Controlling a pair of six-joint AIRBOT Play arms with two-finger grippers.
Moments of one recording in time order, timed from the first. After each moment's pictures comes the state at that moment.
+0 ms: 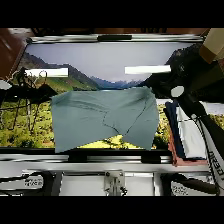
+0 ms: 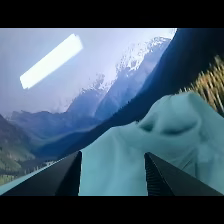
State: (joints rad) left arm 0.26 -1.46 1.21 0.94 -1.06 -1.35; right arm 0.08 -1.40 1.05 -0.91 0.37 1.59
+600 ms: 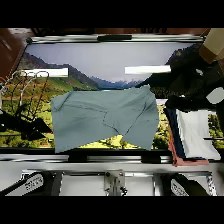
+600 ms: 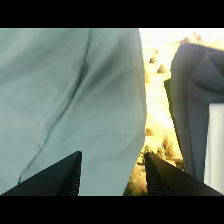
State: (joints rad) left arm 0.44 -1.17 0.76 1.10 -1.46 -1.39; right arm -0.12 -1.06 1.01 -1.28 1.15 1.47
